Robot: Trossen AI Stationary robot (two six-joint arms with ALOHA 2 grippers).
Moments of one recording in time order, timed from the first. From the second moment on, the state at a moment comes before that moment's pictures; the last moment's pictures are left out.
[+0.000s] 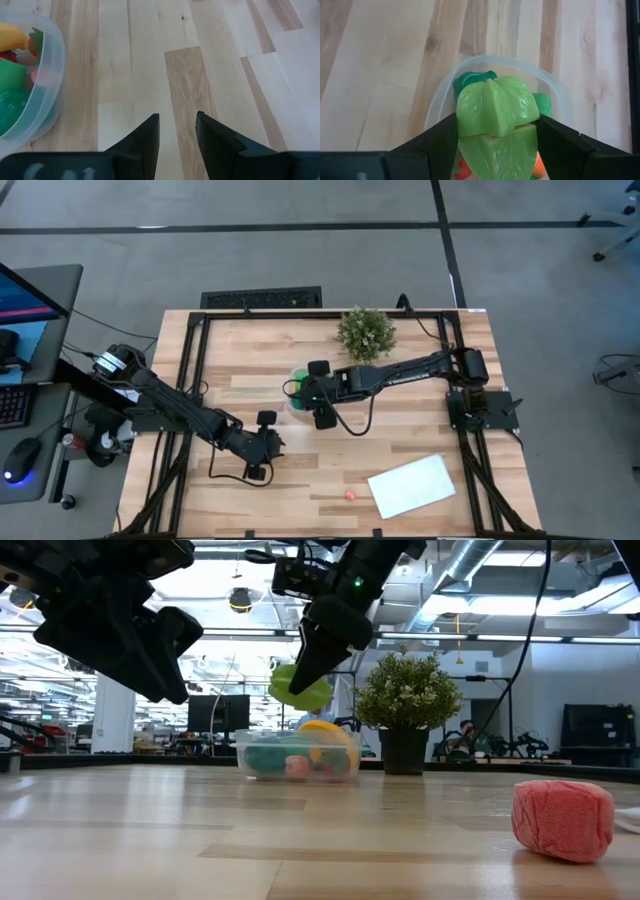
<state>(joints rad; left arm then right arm) -0.50 1.45 0.72 -0.14 -0.30 -0.24 0.07 1.99 1.58 -0.60 0.23 -0.28</state>
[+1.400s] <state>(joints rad) -0.51 1.45 0.72 -0.15 -0.30 -0.25 0.06 2.05 1.58 -0.66 0.20 -0.23</state>
